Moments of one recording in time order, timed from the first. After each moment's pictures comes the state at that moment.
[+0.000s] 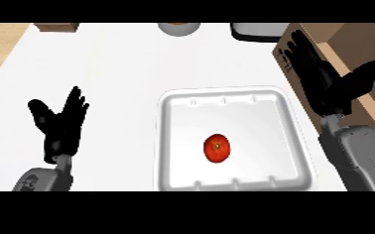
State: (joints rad) left arm -0.10 0.31 -0.12 -1.38 0.30 0.41 0.21; right arm -0.38 -0.41 0.18 -1.46 -0.38 -0.19 0.14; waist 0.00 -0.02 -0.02
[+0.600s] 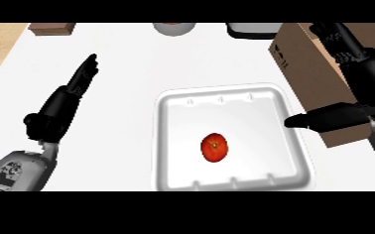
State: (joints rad) left arm -0.22 0.49 -0.24 -1.53 0.16 0.13 -0.02; right arm -0.39 -0.66 0.19 -1.71 -0.21 -0.03 0.03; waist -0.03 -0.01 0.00
